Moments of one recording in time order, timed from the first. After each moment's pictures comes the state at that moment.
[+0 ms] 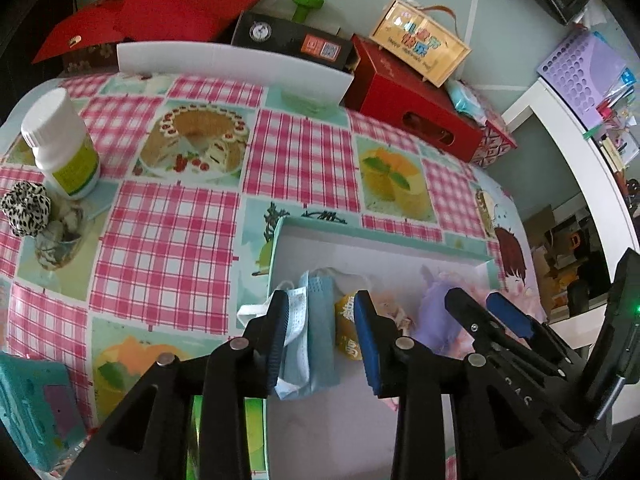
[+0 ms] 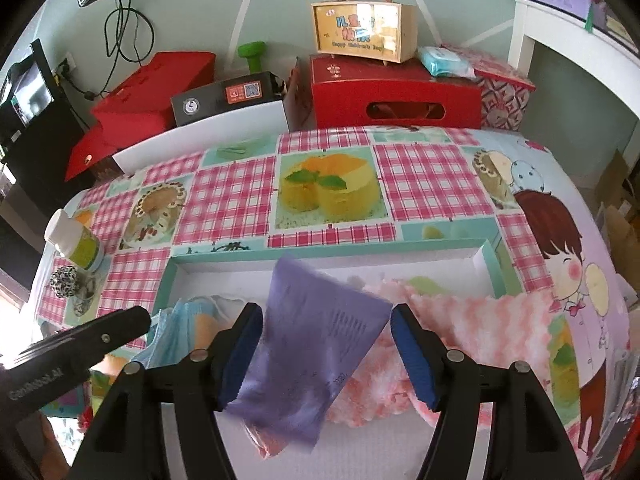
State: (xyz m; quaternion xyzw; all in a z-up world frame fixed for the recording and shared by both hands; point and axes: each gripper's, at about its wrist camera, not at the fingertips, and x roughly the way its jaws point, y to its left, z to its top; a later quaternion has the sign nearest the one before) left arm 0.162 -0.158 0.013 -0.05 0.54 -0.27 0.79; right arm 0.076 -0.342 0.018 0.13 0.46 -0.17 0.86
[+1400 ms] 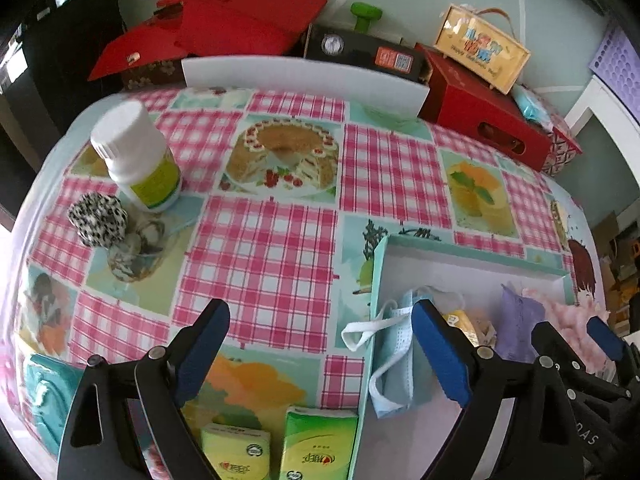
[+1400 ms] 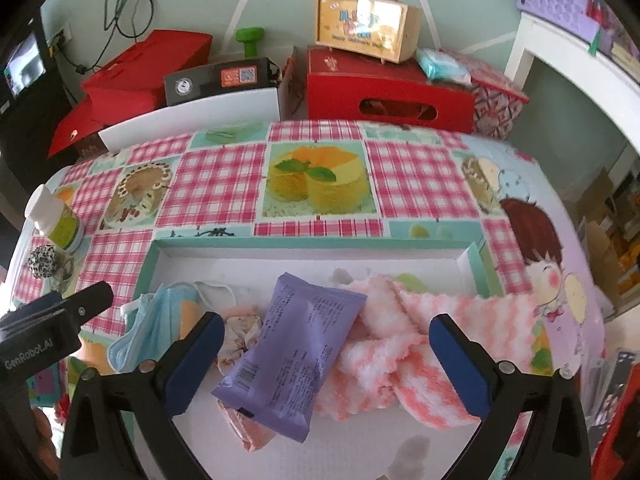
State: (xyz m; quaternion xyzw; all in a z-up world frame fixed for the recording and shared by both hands) left arm 0.178 -0.136 0.011 0.02 0.52 -0.16 0.84; right arm 0.078 -0.329 0.024 0.07 0.48 -0.19 0.85
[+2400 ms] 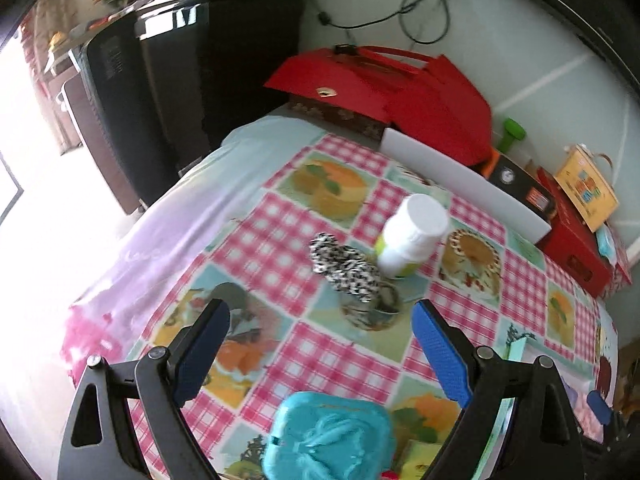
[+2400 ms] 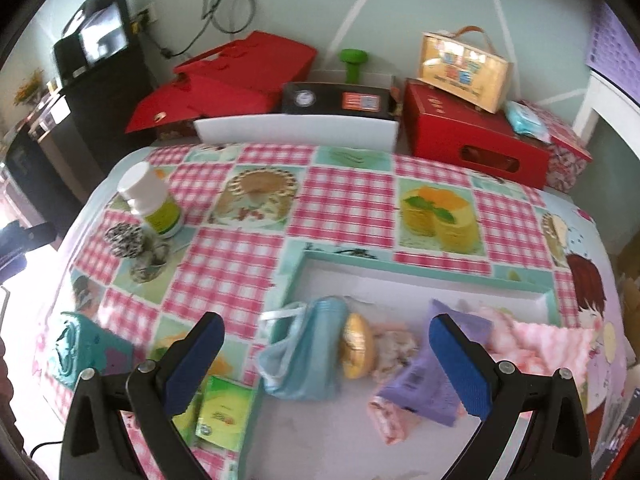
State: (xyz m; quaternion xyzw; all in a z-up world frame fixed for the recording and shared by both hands) left arm 0.189 0.068 0.063 -0.08 0.47 0.02 0.88; right arm 0.107 -0.220 0.043 0.04 0.46 -0.07 0.88
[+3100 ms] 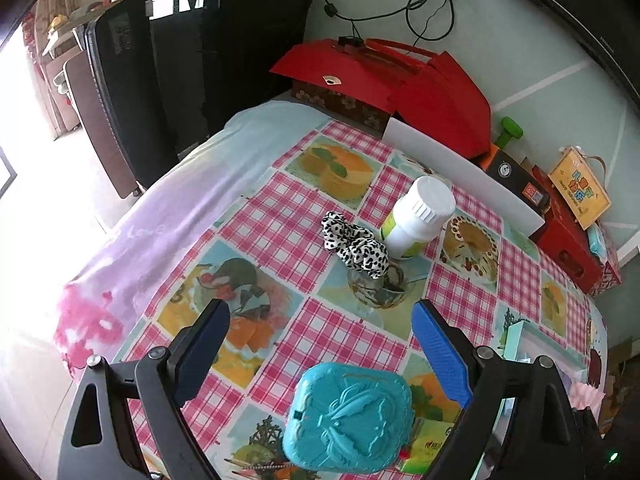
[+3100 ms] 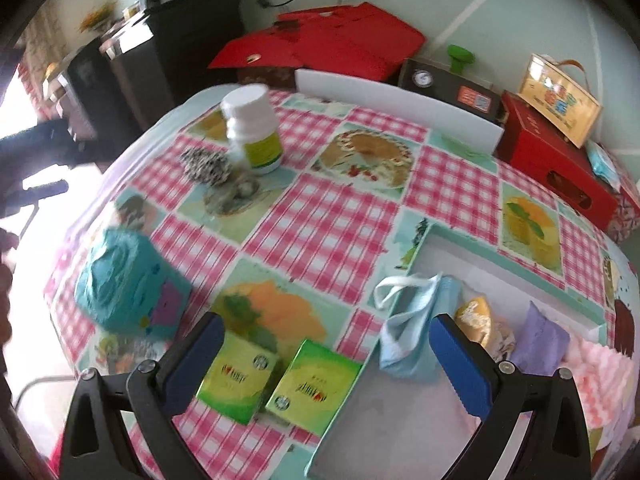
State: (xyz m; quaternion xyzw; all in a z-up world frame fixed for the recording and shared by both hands) left arm 0.168 0.087 0.057 -0.10 0.47 0.01 0.87; right arm 0.095 -0.139 0.013 -0.04 0.49 0.05 0.87
